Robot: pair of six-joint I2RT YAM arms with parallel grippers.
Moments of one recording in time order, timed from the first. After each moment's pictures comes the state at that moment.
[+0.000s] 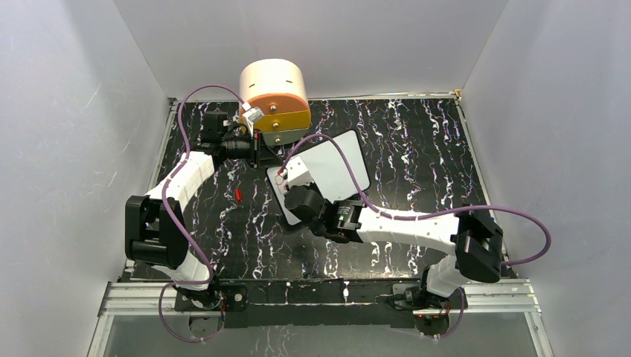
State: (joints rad) left arm -0.15 1.57 1.13 -0.30 1.05 -0.01; right arm 1.27 1.53 1.13 -0.21 0.72 0.24
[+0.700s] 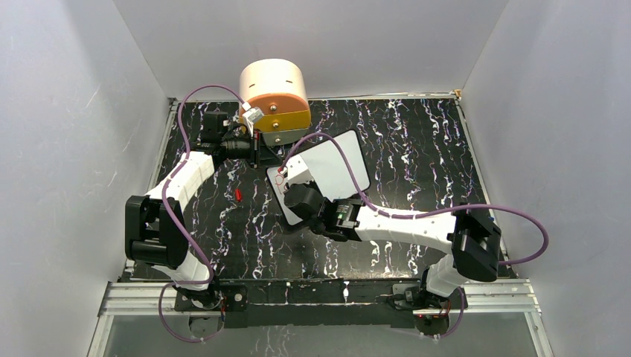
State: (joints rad) left arm -0.15 1.57 1.13 -0.30 1.05 -0.01; right arm 1.26 1.55 1.13 -0.19 0.72 0.24
